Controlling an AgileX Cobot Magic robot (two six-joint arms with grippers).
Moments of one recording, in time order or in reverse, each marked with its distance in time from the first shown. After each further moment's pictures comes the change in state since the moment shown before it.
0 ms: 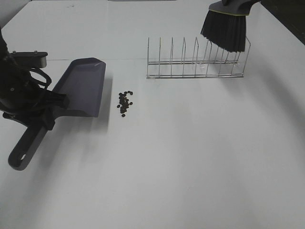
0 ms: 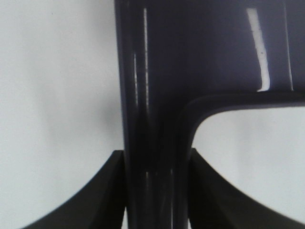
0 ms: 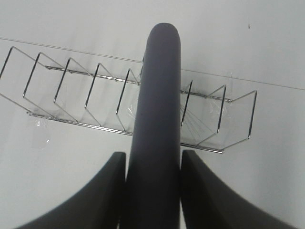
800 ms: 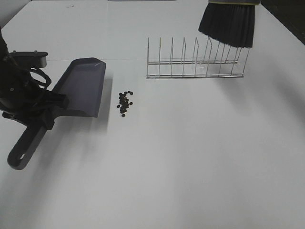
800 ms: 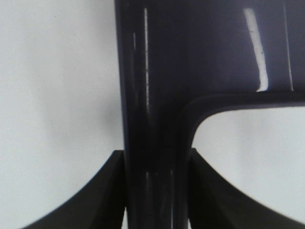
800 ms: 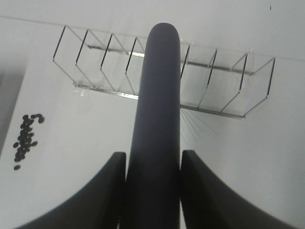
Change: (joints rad) left arm 0.000 0.000 0.000 0.011 -0.004 0.000; right arm 0.004 -0.247 0.280 0.093 0.000 0.000
